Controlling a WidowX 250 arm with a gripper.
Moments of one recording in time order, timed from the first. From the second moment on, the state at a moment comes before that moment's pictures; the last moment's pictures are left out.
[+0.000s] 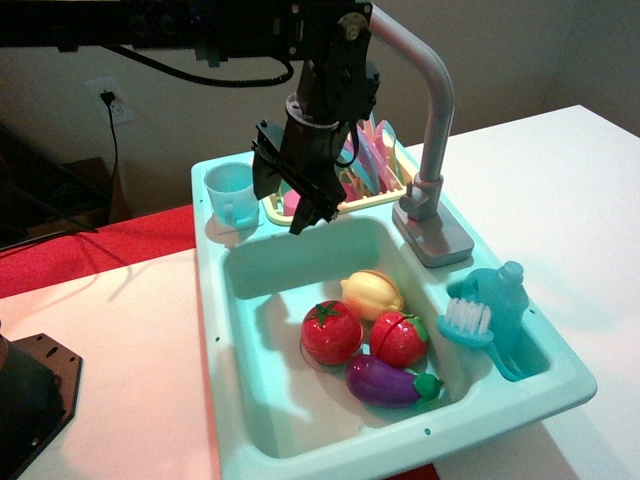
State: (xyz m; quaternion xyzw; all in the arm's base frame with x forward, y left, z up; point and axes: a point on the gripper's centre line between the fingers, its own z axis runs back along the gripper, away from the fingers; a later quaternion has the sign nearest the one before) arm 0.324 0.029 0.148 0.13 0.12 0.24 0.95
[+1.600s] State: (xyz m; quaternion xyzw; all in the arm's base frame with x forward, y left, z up) arm 0.303 0.061 0.180 0.12 0.13 0.30 0.94
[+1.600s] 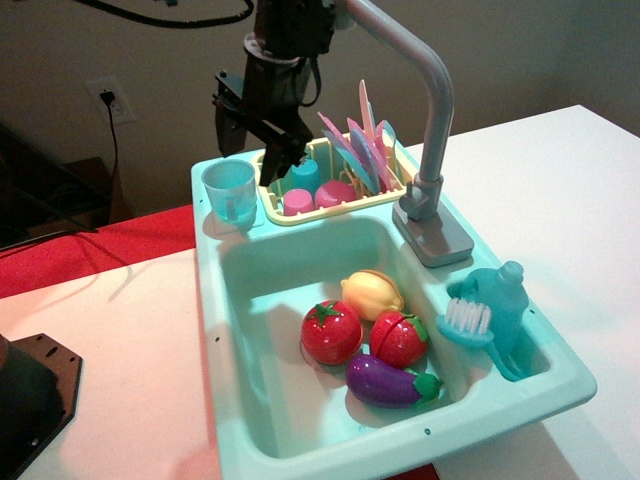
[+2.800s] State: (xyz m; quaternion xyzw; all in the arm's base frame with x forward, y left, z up) arm 0.279 0.052 0.123 0.15 0.17 0.26 0.94
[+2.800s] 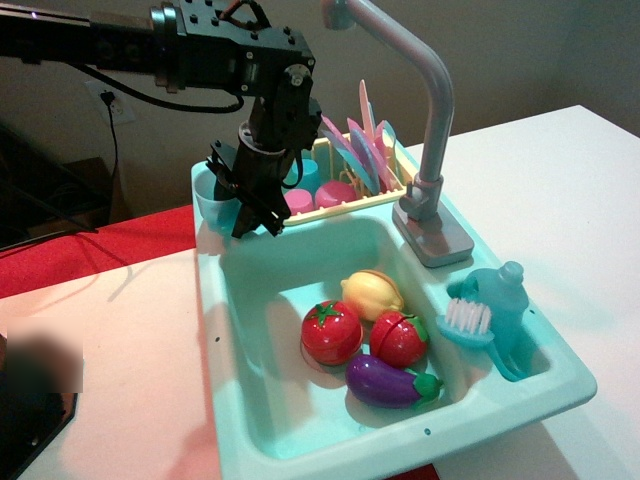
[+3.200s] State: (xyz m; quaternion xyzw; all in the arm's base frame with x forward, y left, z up) arm 0.306 0.011 0.129 0.14 0.15 0.22 0.95
